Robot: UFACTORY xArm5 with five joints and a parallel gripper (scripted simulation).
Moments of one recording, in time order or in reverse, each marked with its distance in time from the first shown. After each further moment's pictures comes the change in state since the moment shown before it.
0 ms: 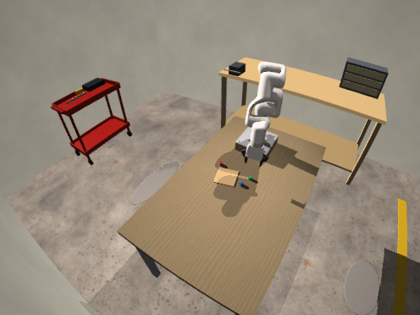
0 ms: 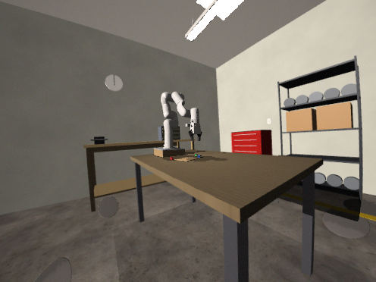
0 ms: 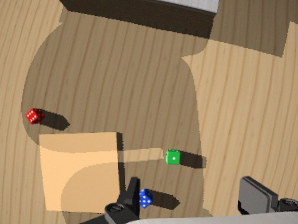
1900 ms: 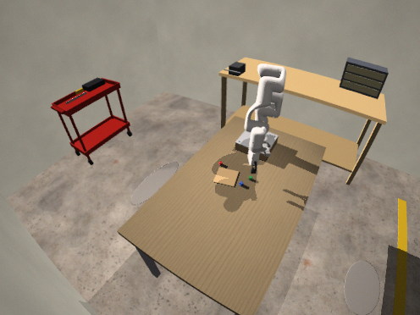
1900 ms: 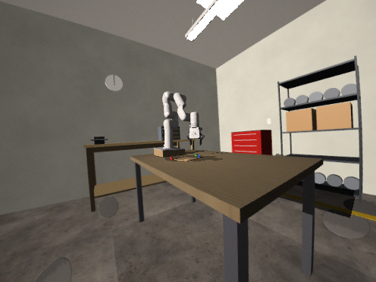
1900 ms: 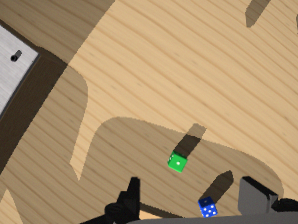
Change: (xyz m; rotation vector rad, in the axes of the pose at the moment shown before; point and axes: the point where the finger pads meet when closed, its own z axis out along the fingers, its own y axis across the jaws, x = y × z) arm 0.000 -0.002 0.037 -0.003 -0.004 1.155
